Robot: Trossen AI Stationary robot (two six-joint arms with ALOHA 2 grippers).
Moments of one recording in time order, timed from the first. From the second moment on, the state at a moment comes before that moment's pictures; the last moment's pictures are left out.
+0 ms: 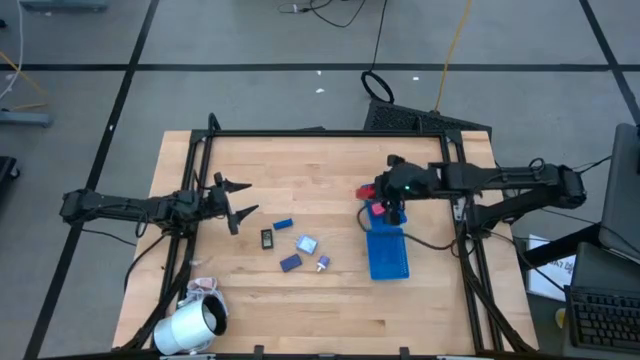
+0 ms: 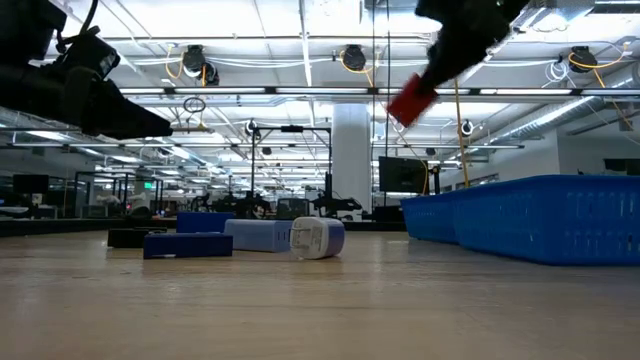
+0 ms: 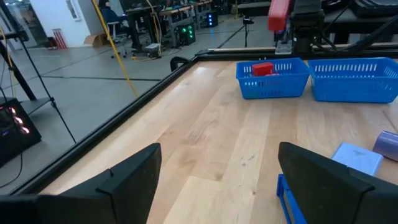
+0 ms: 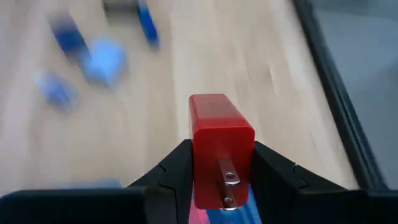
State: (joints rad) left arm -0.04 0.29 0.04 0.08 -0.39 0.05; right arm -0.07 1.18 1.00 -0.60 0.18 -0.12
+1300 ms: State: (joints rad) left arm -0.04 0.29 0.04 0.08 -0.39 0.04; right arm -0.26 1.48 1.09 -0.87 0.17 -0.53
